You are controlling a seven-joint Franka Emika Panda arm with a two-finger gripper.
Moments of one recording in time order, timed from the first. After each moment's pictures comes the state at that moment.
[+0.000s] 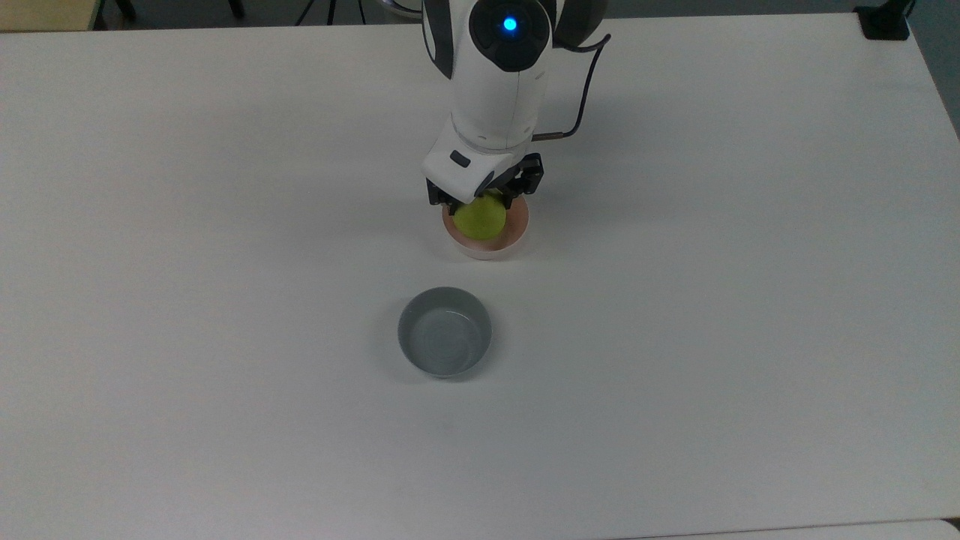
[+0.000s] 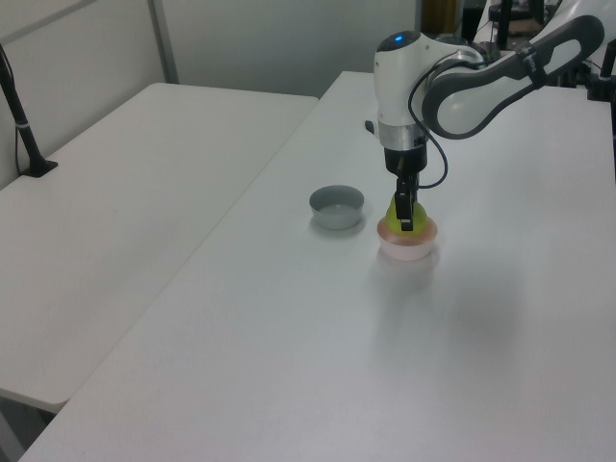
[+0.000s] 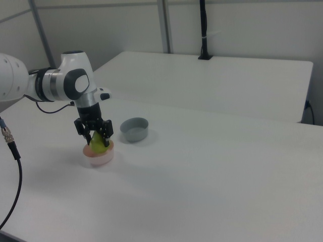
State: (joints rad) arm 0.07 0.34 0.15 -1.79 -0.12 2.04 0.09
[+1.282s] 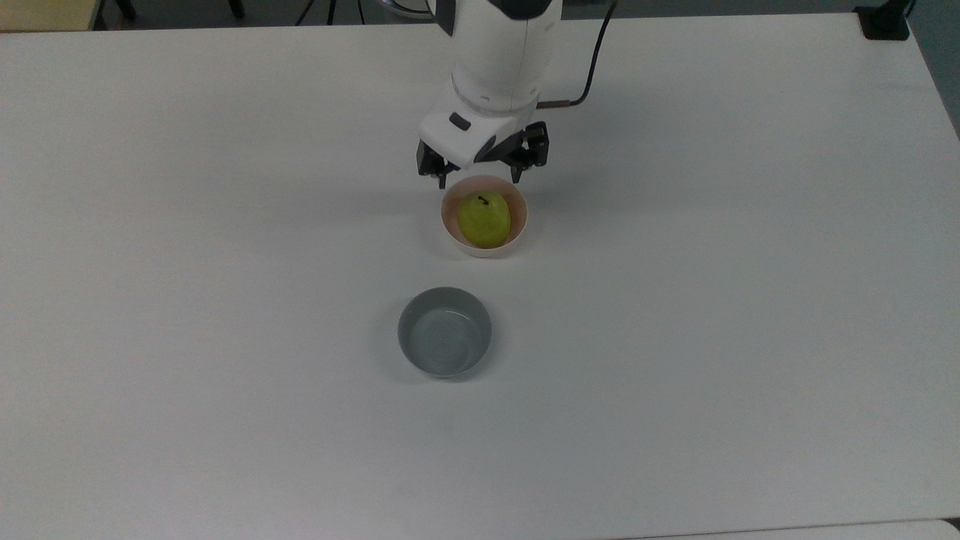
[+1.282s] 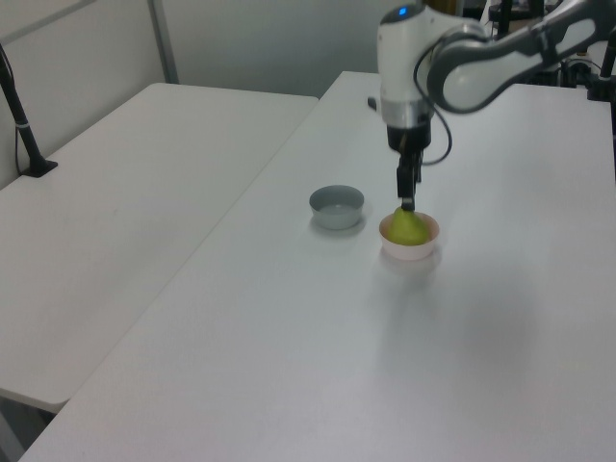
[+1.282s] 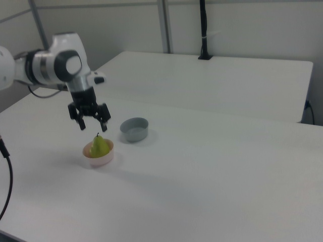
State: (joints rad) arm 0.08 0.26 0.15 -1.74 -0.12 1.92 0.11
